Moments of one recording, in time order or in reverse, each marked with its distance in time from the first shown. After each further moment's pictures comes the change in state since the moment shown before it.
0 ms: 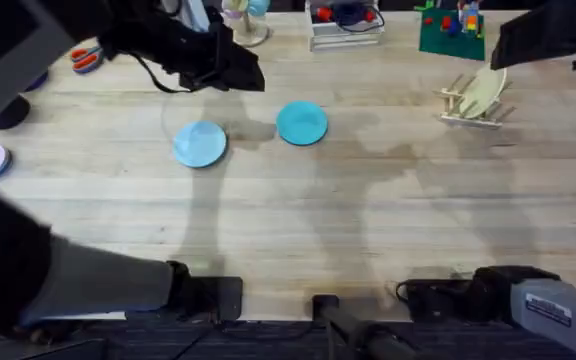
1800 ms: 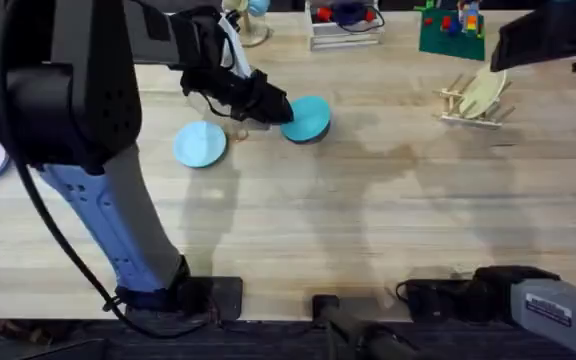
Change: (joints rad) left arm -0.063 0.487 0.006 0.272 0.198 -0.070; right arm 0.000 0.000 0.000 -0.008 0.000 0.000
